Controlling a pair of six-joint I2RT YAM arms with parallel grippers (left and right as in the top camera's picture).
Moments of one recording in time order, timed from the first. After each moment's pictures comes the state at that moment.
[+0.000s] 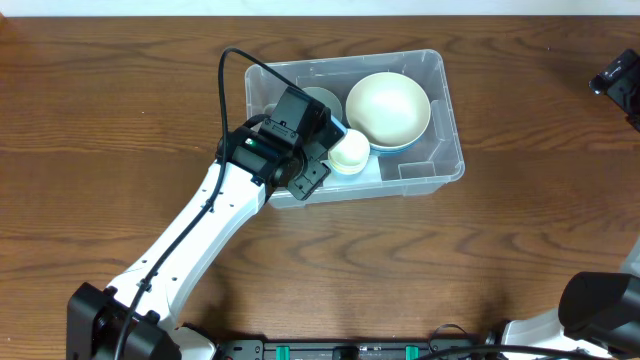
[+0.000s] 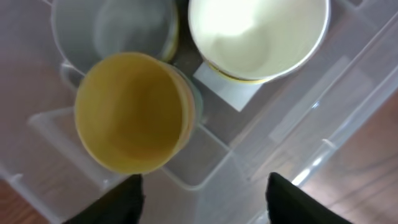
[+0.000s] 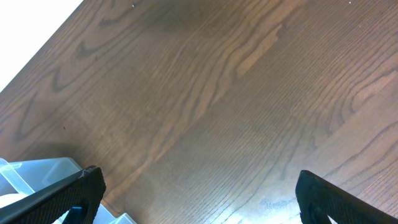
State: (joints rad) left arm -0.53 1.55 1.31 -0.90 -0.02 0.28; right arm -0.40 1.71 1.92 -1.25 0.07 0.44
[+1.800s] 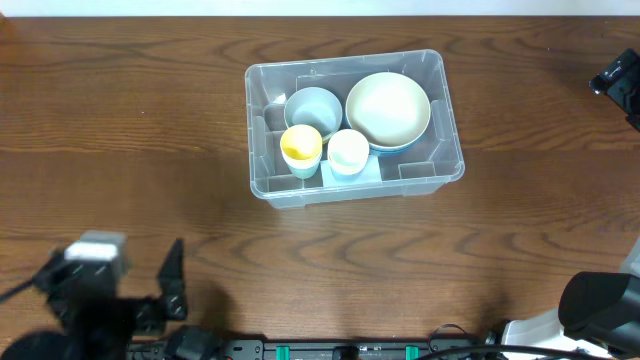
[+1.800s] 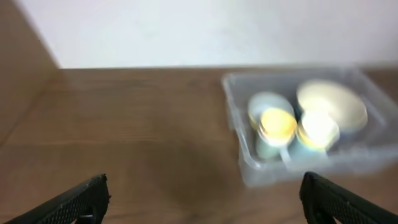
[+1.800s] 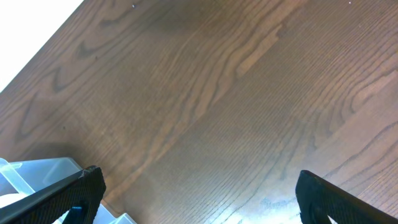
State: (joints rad) left arm -0.34 0.48 1.33 -1.23 -0.28 -0.16; right arm -0.40 1.71 1.92 -1.25 0.07 0.44
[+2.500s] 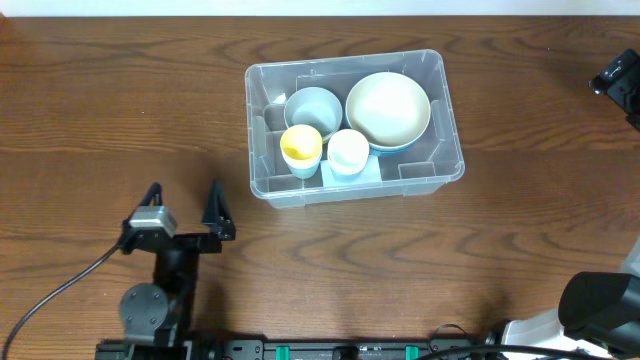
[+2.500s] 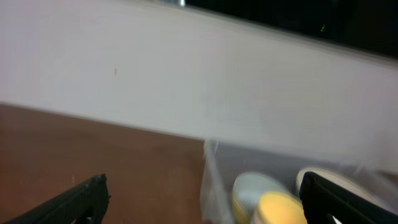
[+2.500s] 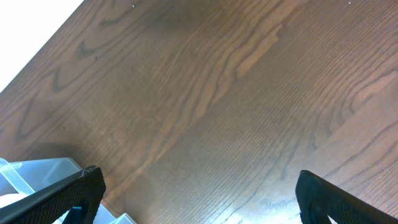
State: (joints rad) left arm -0.10 0.16 0.25 -0.03 -0.05 -0.25; right arm -0.40 1.71 1.92 -1.25 0.07 0.44
